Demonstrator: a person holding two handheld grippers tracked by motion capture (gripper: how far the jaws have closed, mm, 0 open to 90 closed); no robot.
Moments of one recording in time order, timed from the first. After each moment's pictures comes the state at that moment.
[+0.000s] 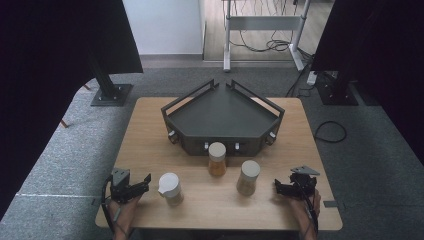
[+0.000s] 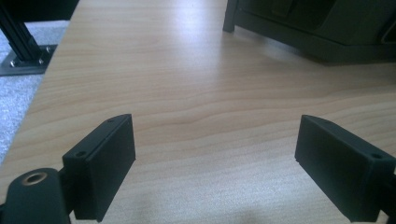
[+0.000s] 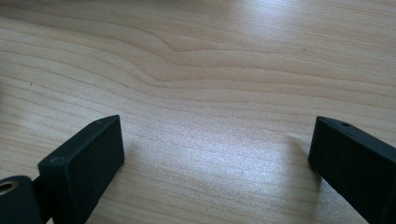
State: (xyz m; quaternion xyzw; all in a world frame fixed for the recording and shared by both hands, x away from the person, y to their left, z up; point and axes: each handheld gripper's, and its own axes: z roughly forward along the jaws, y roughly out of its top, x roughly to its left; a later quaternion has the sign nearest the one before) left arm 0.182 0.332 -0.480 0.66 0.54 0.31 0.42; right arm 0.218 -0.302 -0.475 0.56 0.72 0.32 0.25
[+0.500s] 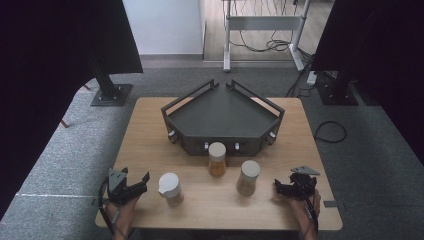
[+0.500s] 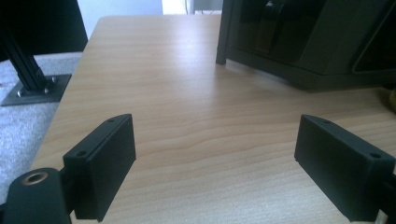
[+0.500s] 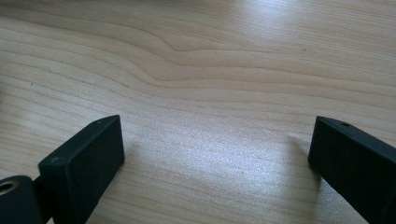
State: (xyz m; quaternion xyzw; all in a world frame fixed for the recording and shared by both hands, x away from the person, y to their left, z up) left arm 0.163 0.332 -0.482 0.65 0.51 0.35 0.45; right arm 0.218 -0.303 -0.475 0.56 0.72 0.33 0.25
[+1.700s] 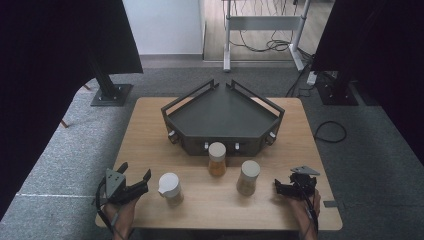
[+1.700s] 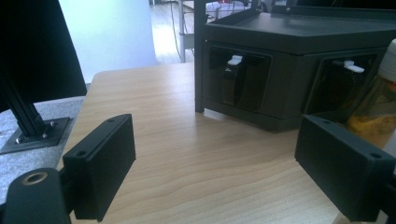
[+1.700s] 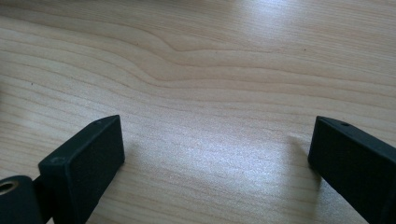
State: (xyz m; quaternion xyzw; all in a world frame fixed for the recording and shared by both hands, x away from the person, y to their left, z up) left arm 0.138 0.320 -0.462 0.64 0.45 0.39 0.49; right arm 0.218 -0.303 -0.475 0.56 0.72 0.33 0.25
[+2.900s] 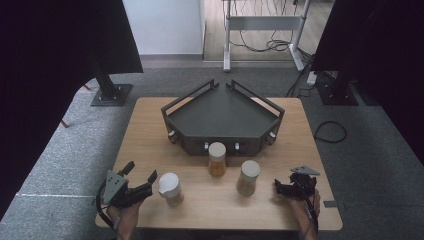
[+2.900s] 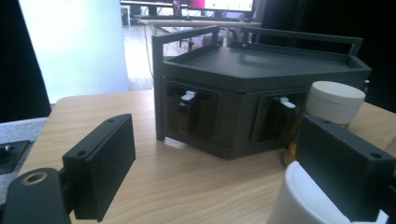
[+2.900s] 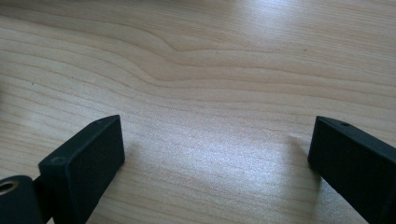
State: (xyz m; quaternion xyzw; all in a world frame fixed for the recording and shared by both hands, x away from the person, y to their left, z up) left arm 0.128 0.317 -0.456 0.63 0.42 0.36 0.55; right arm 0.218 -0.303 -0.475 0.56 0.72 0.33 0.25
